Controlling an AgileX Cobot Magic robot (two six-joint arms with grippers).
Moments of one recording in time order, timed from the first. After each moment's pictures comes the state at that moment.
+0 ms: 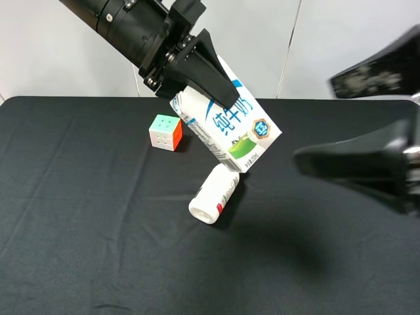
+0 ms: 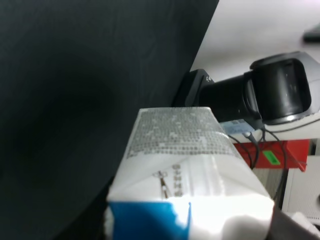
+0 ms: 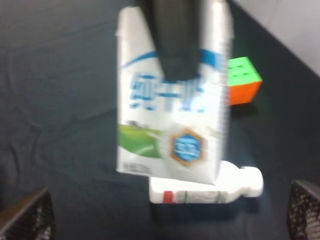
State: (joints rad) left arm -0.50 1.72 -1.39 -0.95 1.13 0.56; right arm 0.83 0.82 -0.78 0.18 0.63 -0.40
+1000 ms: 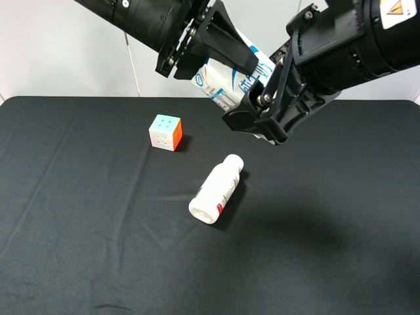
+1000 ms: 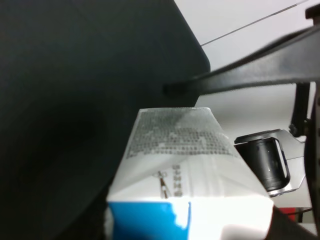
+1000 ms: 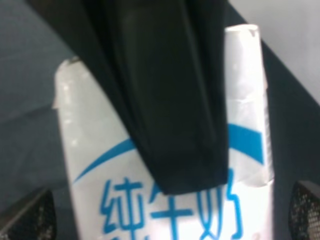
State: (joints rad) left arm -0.50 1.72 -1.39 -1.08 0.99 0.55; right arm 0.86 1.18 -0.99 -0.14 0.58 -0.15
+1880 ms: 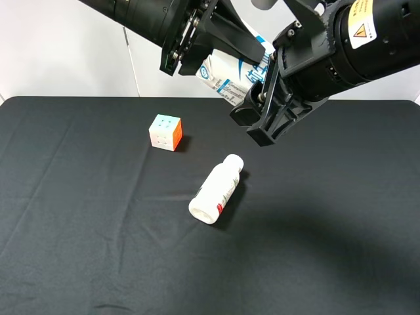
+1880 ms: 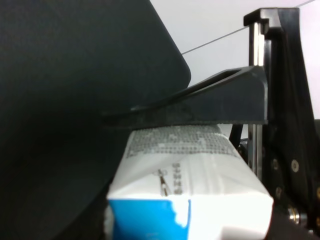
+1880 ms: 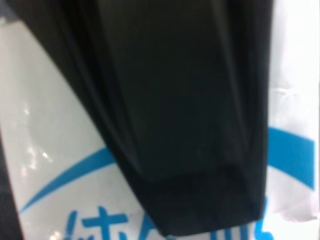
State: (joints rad) left arm -0.50 1.72 -1.39 -1.13 0.99 0.55; right arm 0.86 1.24 -0.99 -0.21 0.57 -0.13
